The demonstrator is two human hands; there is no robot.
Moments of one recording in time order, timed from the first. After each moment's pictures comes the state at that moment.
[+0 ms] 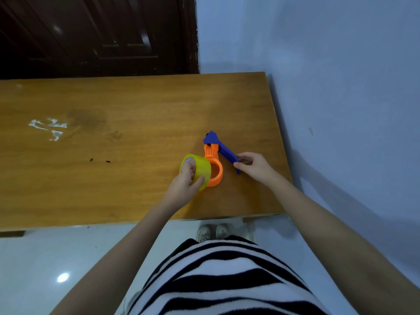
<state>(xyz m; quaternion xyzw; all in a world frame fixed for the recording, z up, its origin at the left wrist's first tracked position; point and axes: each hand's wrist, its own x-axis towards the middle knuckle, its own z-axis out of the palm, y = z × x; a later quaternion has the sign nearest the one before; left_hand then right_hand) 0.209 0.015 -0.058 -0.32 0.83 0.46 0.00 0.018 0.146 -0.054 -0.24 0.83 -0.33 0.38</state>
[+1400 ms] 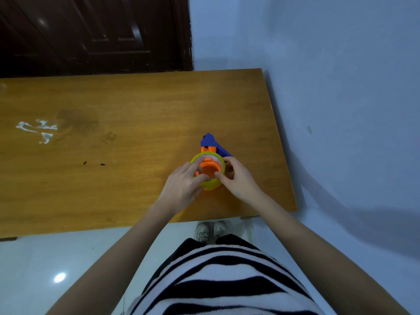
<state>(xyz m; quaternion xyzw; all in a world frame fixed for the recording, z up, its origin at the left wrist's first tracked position) 0.208 0.000 -0.057 -0.05 0.99 0.09 -0.05 0.073 0.135 -0.054 -0.31 0.84 -0.32 0.30</state>
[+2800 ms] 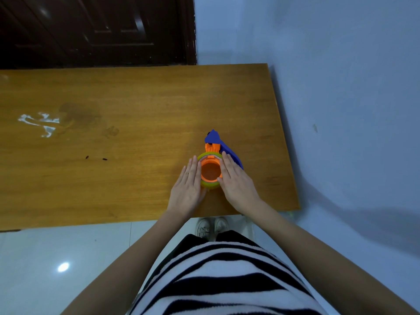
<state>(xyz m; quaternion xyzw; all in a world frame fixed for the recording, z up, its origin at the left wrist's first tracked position) 0.213 0.026 -0.100 -0.19 0.98 0.06 -0.02 0.091 0.142 -0.077 -0.50 0.85 -0.05 0.15</state>
